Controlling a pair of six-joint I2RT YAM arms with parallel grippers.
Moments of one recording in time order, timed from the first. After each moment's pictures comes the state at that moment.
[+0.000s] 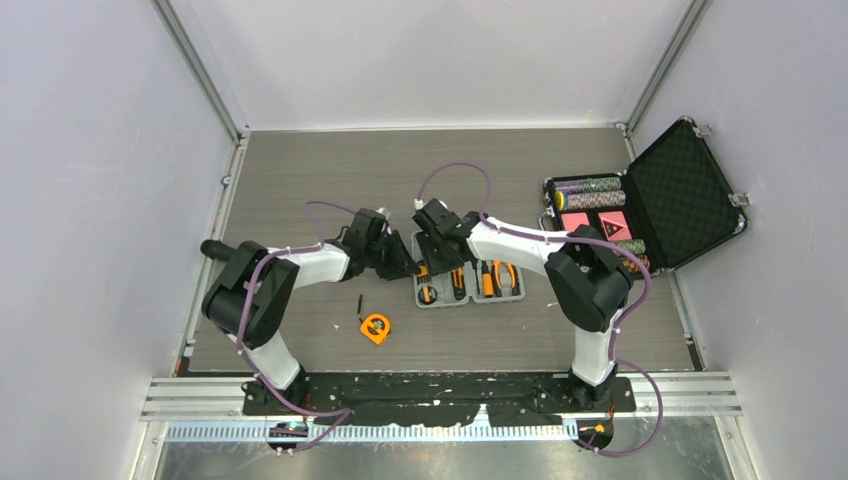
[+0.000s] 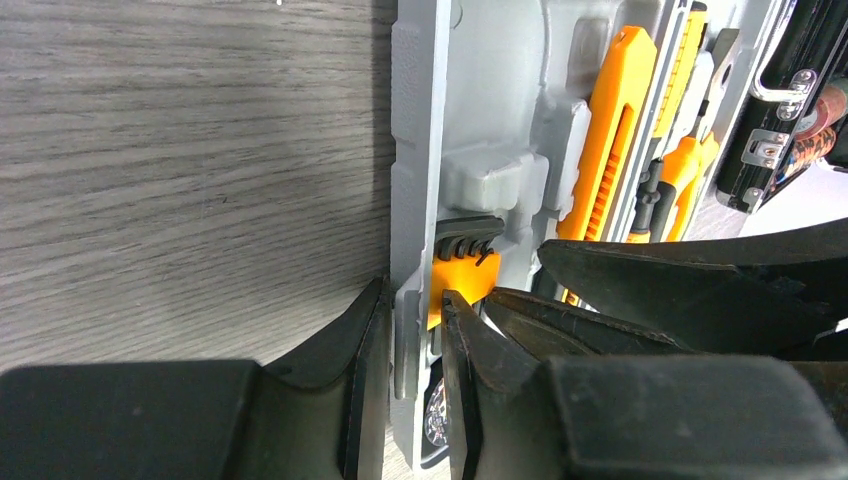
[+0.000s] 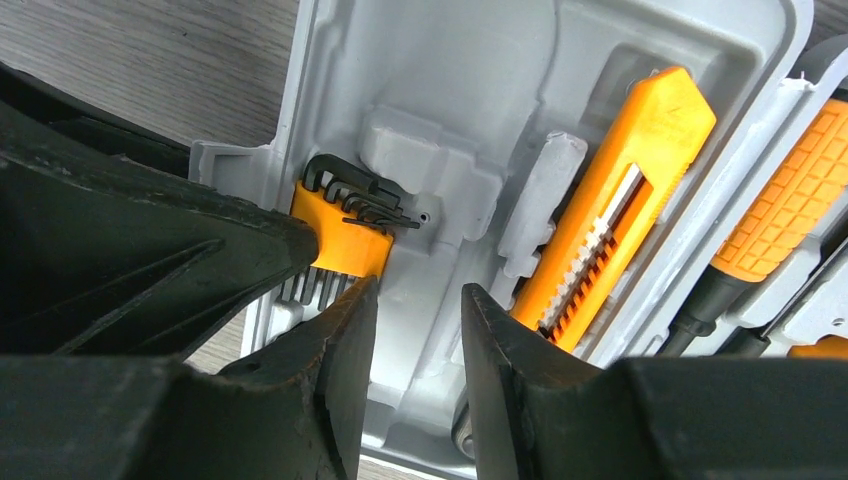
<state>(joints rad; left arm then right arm) -0.51 1.69 0.79 0.06 0.32 -0.87 0.81 1.88 1.29 -0.52 0.11 0.41</state>
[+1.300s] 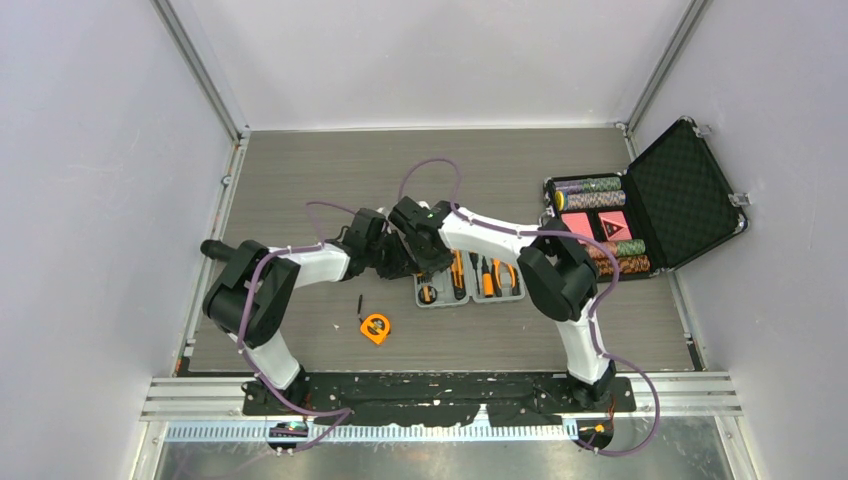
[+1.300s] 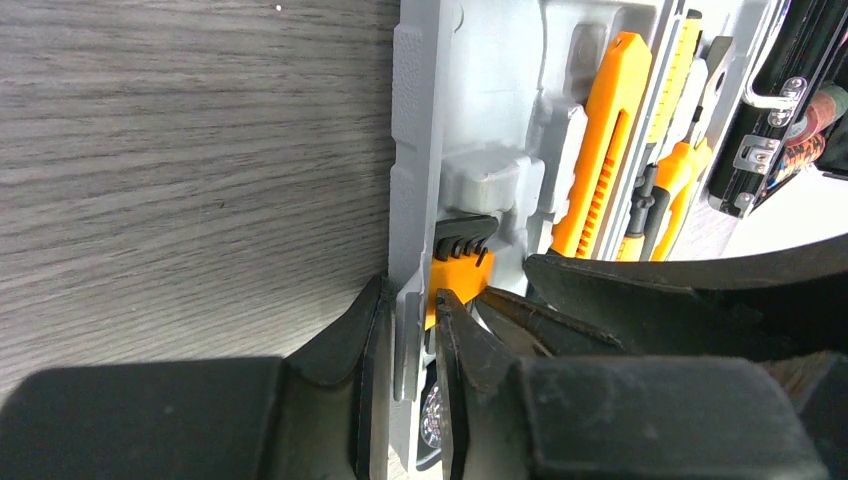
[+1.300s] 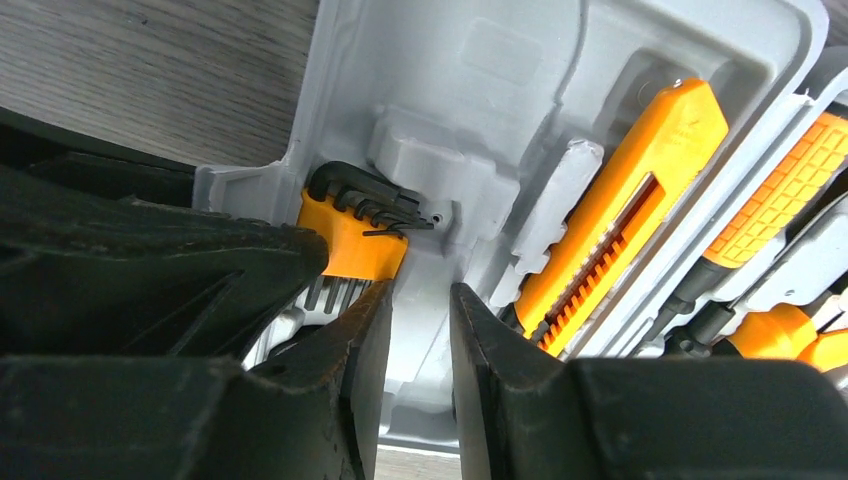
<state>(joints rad) -0.52 1.70 0.79 0.08 0.32 -0.89 0.85 2.10 1.57 -0.81 0.20 0.41</state>
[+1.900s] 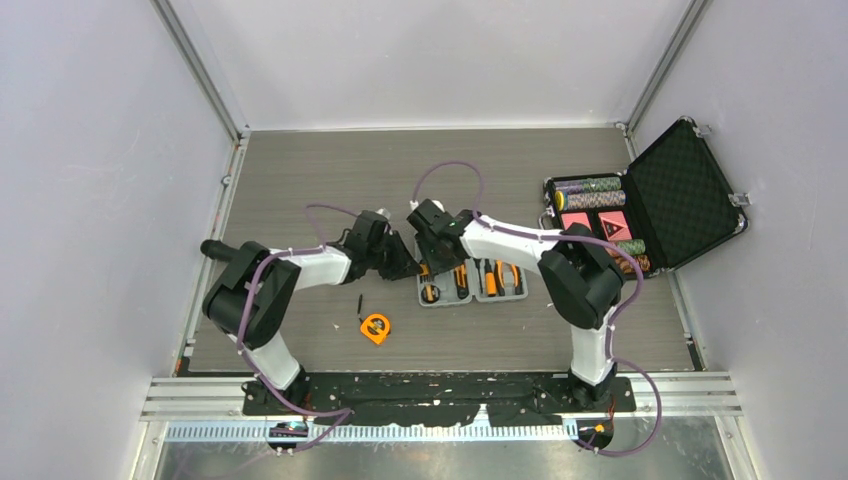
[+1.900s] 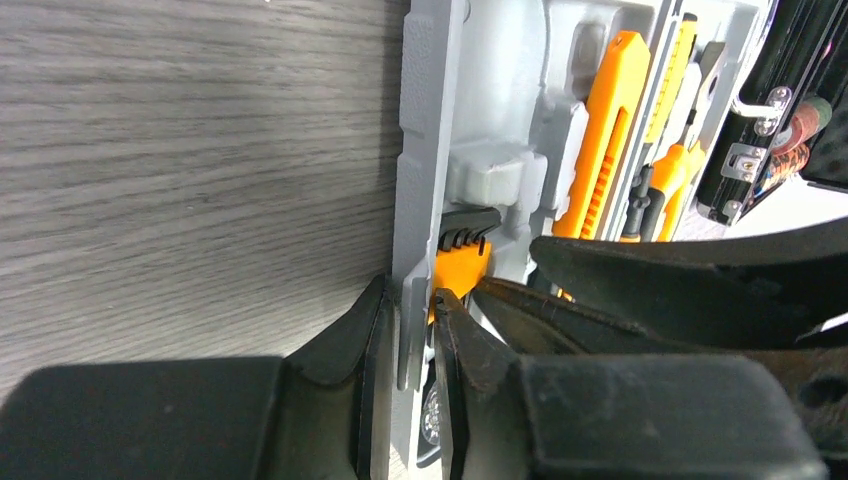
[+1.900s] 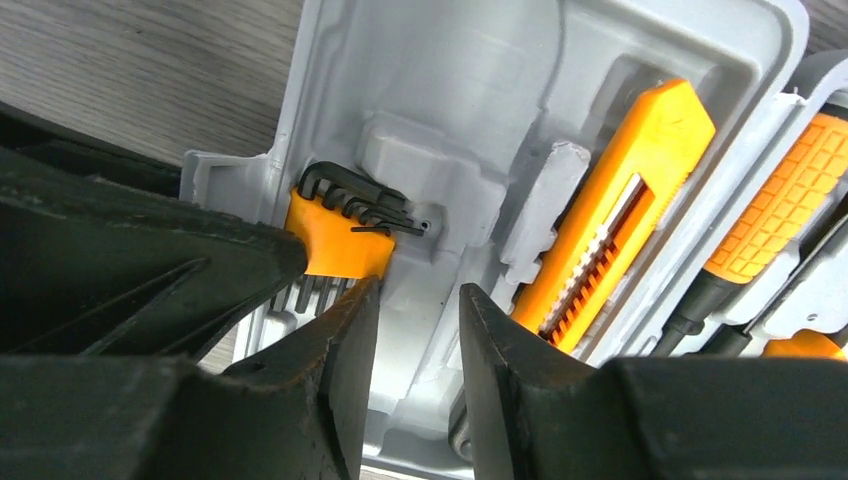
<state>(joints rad) -0.53 1.70 0.77 0.11 0.30 -0.93 0.83 1.94 1.37 -0.59 0.19 0.39</state>
